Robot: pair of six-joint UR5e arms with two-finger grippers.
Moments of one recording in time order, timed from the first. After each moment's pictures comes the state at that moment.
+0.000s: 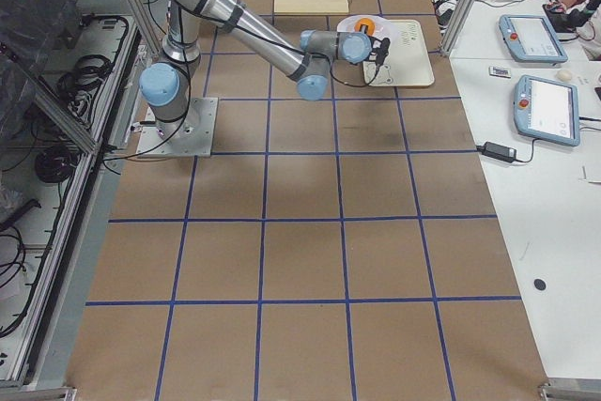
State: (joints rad) left arm -1.61 -1.53 -1.59 -1.48 1.52 -0.09; right arm 1.40 -1.02 1.61 -2.34 -0.62 0.23
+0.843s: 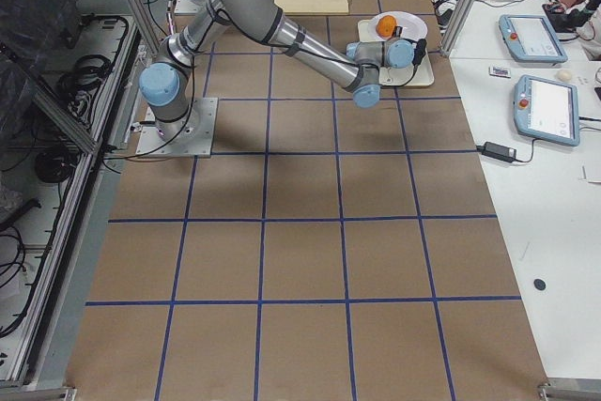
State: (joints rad) left arm -1.61 -1.53 -1.59 -1.48 1.52 -0.09; right arm 1.48 -0.79 1.40 -2.33 -0.59 0.23
